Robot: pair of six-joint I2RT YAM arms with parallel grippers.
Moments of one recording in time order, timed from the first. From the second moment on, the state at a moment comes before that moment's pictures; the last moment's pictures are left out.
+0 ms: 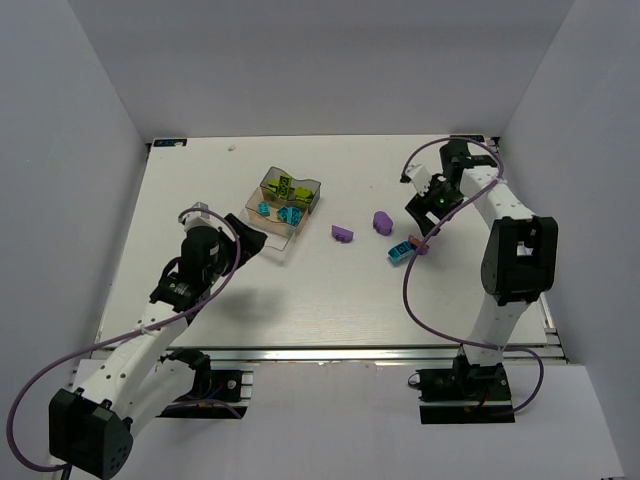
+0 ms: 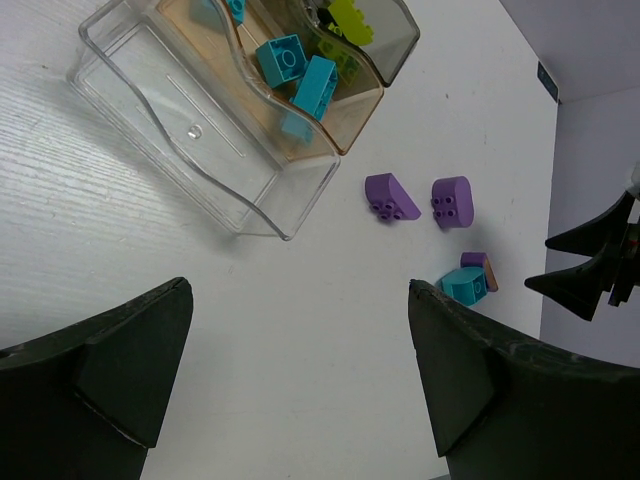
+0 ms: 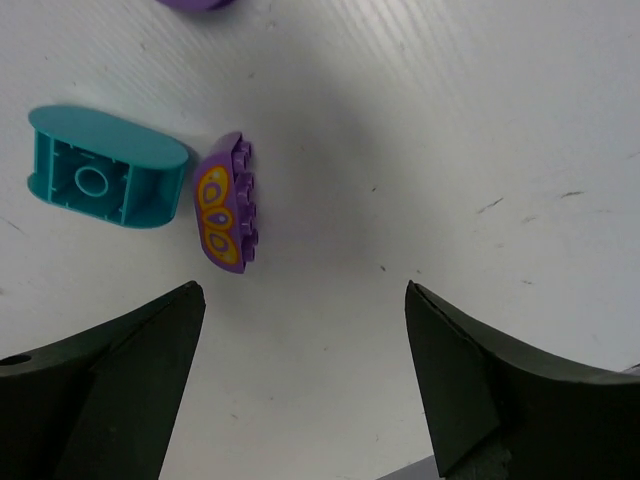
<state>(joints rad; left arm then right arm) -0.36 0.86 0.60 -0.21 -0.09 -0.87 0.11 1.87 1.55 -0.95 -0.25 -0.81</state>
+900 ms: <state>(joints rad) -0.36 0.82 0.58 -0.21 -0.09 -0.88 0.12 2.01 1.49 -0.96 -0.31 -0.80</state>
